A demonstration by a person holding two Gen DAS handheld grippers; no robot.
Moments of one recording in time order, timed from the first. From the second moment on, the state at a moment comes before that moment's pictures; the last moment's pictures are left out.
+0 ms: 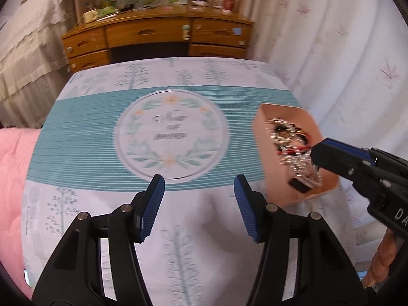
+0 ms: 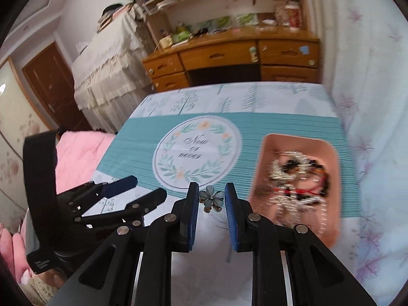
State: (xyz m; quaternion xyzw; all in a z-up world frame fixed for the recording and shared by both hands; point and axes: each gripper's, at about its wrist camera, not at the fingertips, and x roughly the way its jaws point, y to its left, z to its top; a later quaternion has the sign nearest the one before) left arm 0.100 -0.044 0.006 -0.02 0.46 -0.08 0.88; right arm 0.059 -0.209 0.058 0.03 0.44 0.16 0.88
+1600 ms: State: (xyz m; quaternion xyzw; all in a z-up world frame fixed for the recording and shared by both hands) left arm 0.074 -0.079 0.016 -0.06 0.46 -0.08 0.88; right arm 0.021 -0.282 0.044 0.11 0.45 0.13 0.88
